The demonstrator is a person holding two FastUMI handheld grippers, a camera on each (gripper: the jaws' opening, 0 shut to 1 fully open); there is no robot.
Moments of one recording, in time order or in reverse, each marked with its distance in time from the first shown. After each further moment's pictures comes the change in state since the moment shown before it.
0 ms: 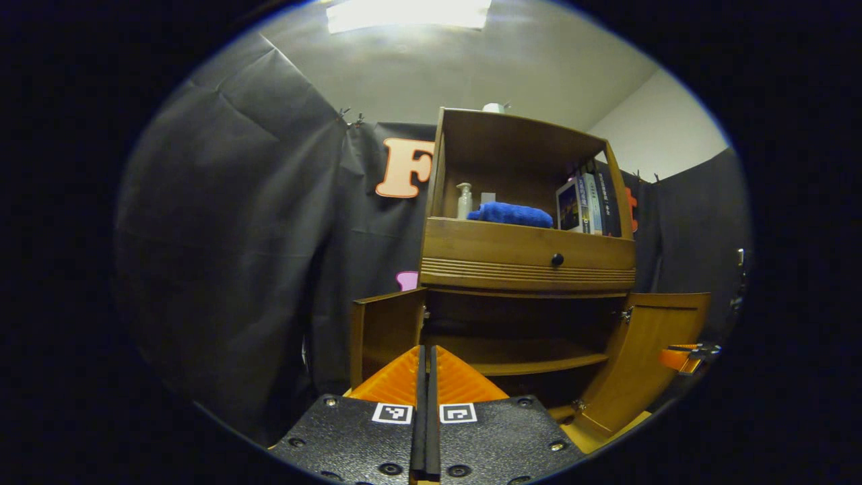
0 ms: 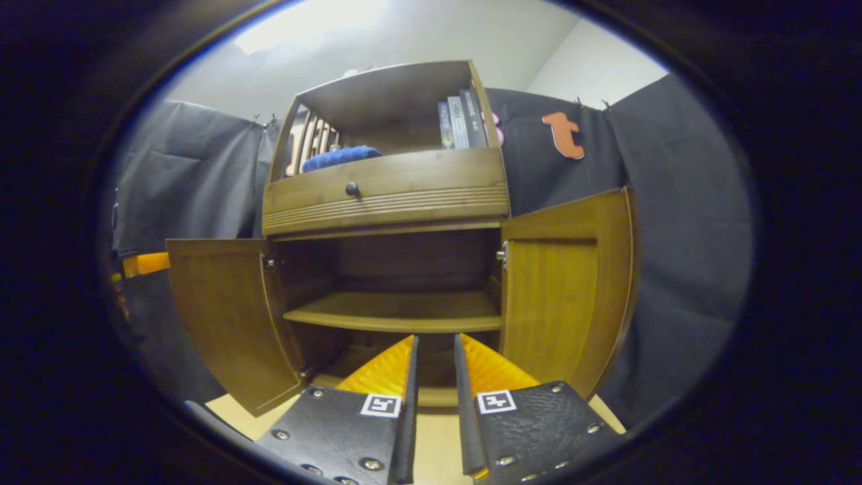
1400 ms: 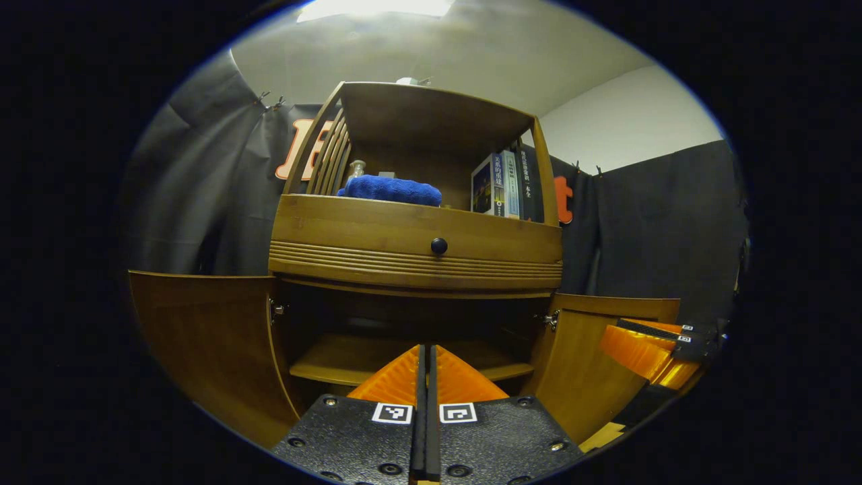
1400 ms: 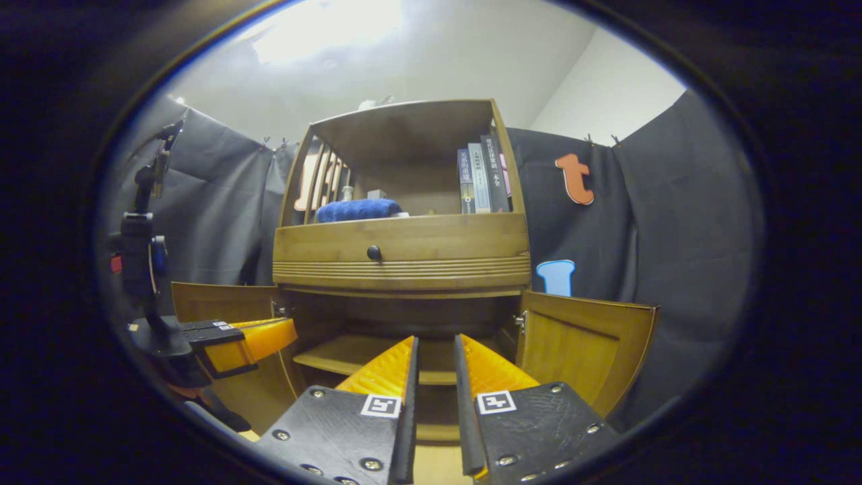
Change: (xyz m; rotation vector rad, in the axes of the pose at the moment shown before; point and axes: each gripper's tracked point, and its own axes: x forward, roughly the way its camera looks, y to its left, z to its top) left arm 0.069 -0.179 -0.025 -0.037 0.029 -0.248; right arm 0.012 0.046 0.078 -0.029 -0.142 0.005
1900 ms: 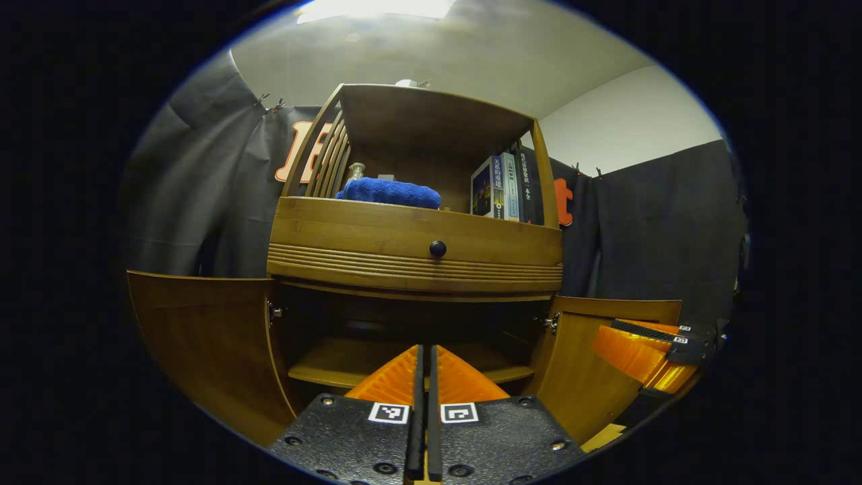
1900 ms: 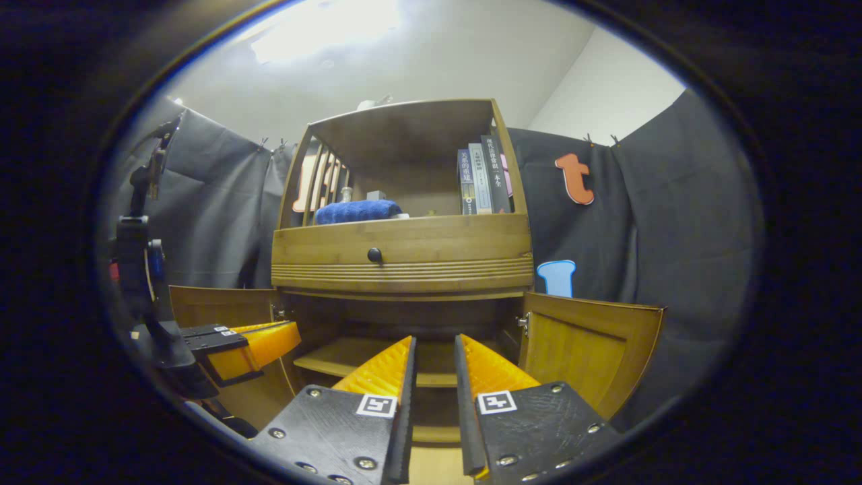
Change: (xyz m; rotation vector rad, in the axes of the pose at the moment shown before) left arm 0.008 -0.003 0.004 0.012 -0.014 0.002; right arm 0.005 0.005 0.000 0.008 0.001 -0.006
